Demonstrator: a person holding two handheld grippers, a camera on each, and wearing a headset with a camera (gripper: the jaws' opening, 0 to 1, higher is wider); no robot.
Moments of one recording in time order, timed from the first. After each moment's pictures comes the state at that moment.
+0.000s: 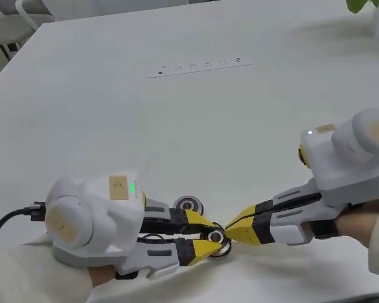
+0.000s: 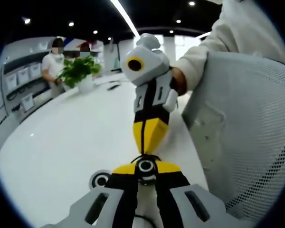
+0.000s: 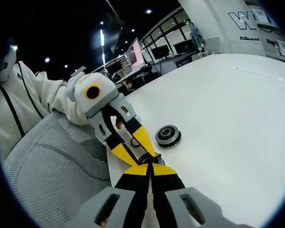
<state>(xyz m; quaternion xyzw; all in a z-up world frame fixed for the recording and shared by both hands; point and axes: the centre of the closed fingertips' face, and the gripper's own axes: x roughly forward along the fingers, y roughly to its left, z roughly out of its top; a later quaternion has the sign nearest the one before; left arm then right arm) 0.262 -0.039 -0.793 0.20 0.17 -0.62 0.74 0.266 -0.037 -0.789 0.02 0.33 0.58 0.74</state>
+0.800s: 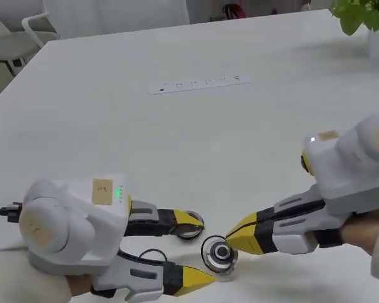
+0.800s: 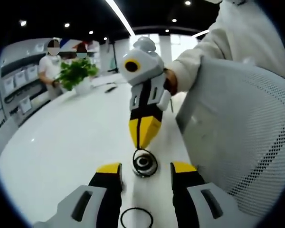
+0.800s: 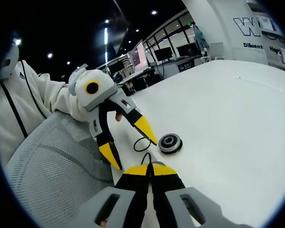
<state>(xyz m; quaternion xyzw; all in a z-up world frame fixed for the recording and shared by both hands) 0.255 -0.024 -0.769 0.20 0.18 -0.62 0.73 0.269 -0.039 -0.769 0.00 0.31 0.59 0.75</state>
